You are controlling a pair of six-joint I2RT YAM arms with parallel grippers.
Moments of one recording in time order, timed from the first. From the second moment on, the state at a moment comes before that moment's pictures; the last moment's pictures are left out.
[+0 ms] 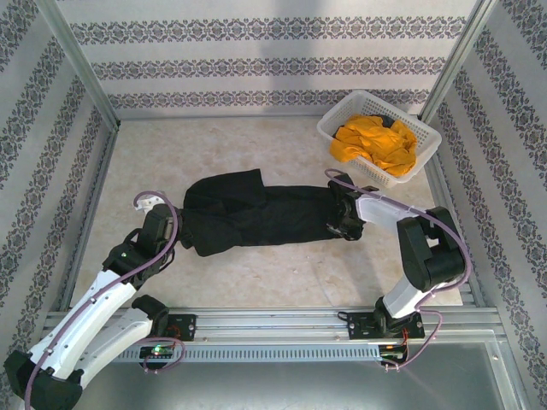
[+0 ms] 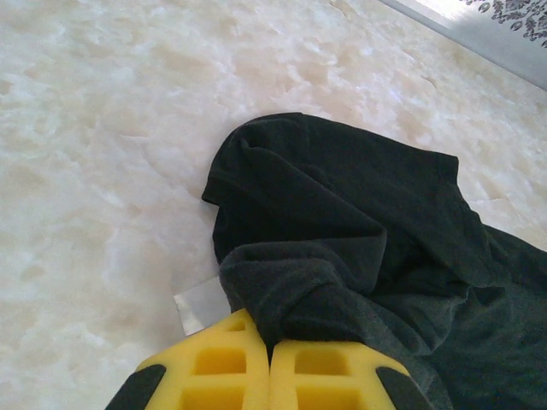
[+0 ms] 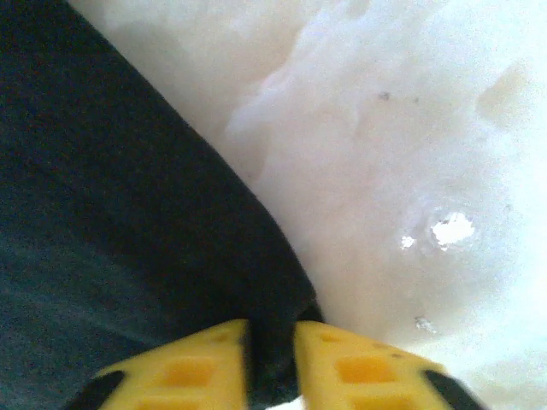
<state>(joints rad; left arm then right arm) -0.44 0.72 0.66 -0.65 -0.39 -0.74 0.33 1.64 0.90 -0.67 0.01 0.85</state>
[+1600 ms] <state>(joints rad) -0.33 0.97 1.46 -0.44 -0.47 -0.50 0.20 1.19 1.41 -0.35 0.06 0.68</state>
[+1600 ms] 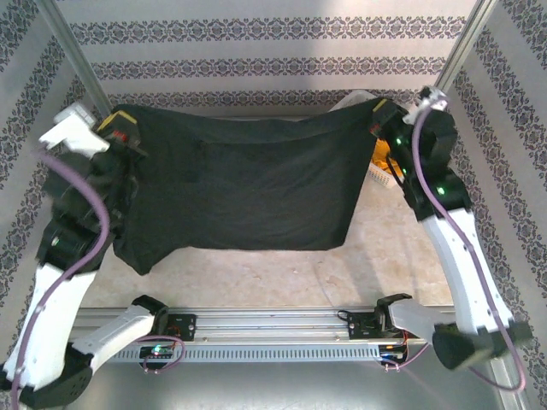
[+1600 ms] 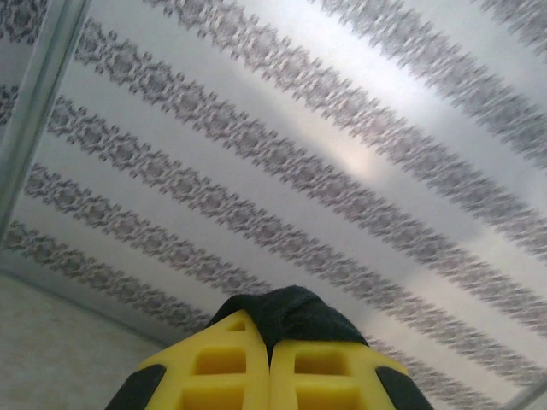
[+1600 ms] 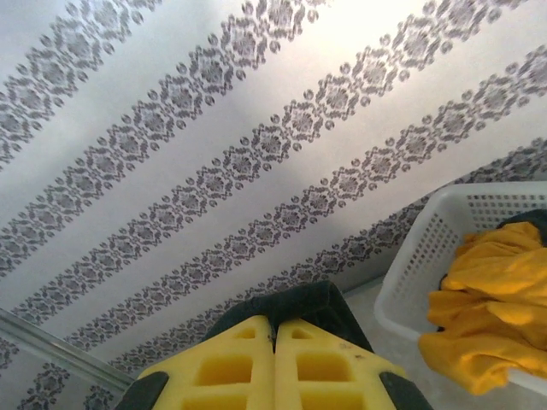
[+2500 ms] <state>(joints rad) 0.13 1.20 1.05 -0.70 -0.02 -0.67 0.34 1.54 1.23 -0.59 -0.19 0.72</state>
